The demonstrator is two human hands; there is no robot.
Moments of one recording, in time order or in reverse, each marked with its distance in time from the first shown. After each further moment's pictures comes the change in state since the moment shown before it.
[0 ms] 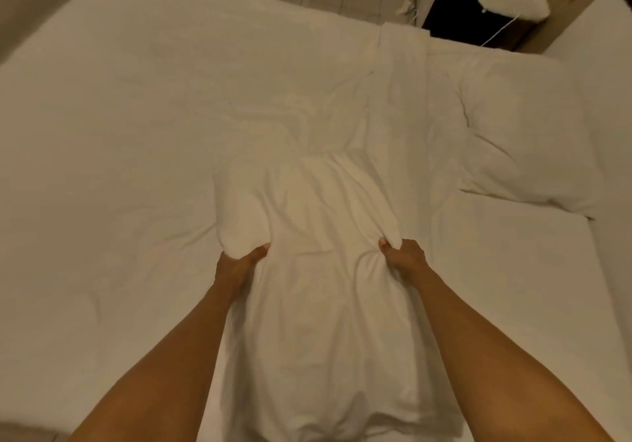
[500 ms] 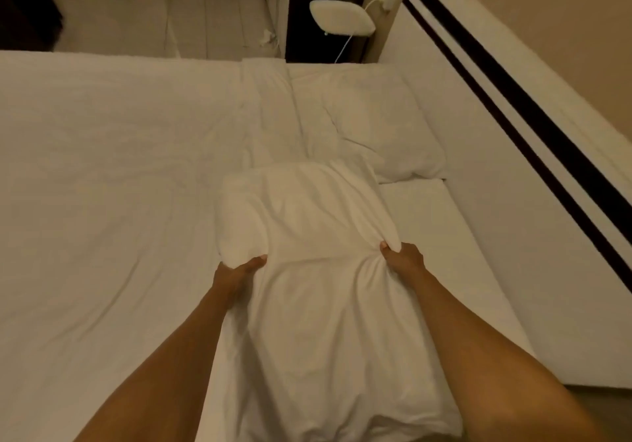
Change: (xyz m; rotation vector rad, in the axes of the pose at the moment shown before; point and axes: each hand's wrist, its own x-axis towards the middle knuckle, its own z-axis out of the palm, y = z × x) left_hand -0.078 0.059 0.154 0.199 -0.356 0.067; right_hand -0.053 0.096 -0.178 0.208 0.300 0.183
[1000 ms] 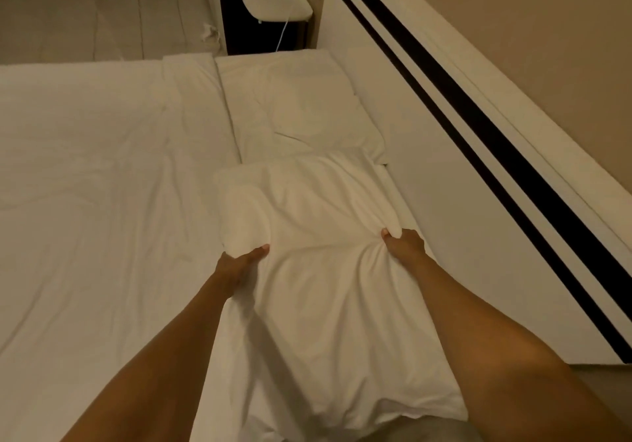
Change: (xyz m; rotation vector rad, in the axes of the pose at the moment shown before) left_hand -0.010 0.014 0.208 0.154 -0.137 0.004; right_hand 0.098 0.093 -0.157 0.035 0.067 0.065
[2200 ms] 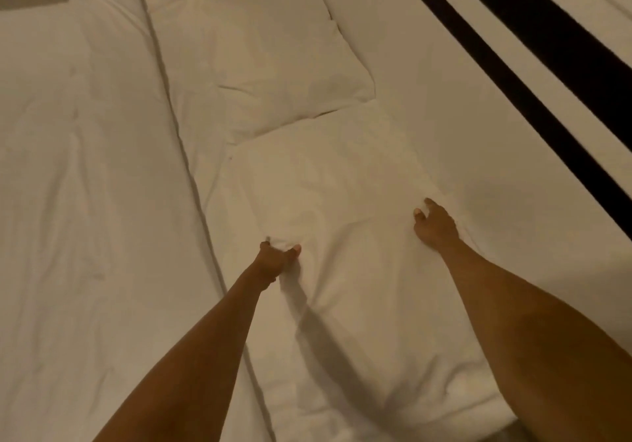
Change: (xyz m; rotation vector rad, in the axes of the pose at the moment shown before) left_hand 0.192 -0.057 0.228 0.253 -0.089 -0.106; right_hand 0.278 0.143 0.004 -0.235 0.013 -0.047
